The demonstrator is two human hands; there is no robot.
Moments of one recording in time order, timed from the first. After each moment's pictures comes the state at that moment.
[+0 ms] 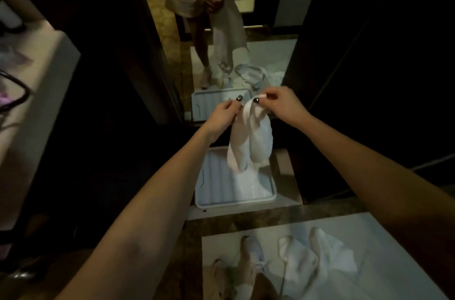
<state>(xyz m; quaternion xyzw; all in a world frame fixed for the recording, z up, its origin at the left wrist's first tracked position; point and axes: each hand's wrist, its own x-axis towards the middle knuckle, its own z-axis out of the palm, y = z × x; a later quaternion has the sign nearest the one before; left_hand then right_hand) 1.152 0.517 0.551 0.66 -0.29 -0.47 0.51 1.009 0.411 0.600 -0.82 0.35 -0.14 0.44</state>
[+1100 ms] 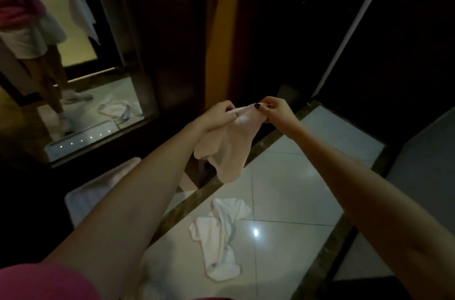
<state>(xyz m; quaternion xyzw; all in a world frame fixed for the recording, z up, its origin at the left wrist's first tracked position) 0.630 0.521 0.667 0.53 -0.73 -0.37 0.23 0.434 0.544 0.699 -0.65 0.60 -0.32 0.35</state>
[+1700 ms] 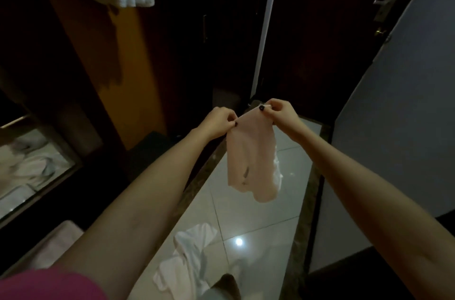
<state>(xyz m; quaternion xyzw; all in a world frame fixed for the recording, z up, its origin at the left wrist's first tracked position) 0.381 0.457 0.687 0.43 -0.85 -0.26 0.18 0.200 0.537 0.717 -0.55 0.67 -0.42 0.28</state>
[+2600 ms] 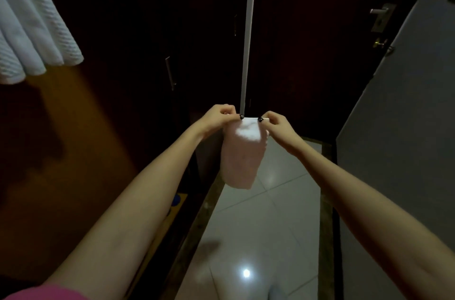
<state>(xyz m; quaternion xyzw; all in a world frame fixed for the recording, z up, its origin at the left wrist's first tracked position) 0.220 0.105 0.732 0.33 -0.77 -0.50 0.22 0.043 0.210 0.709 -0.50 0.67 -0.47 0.29</state>
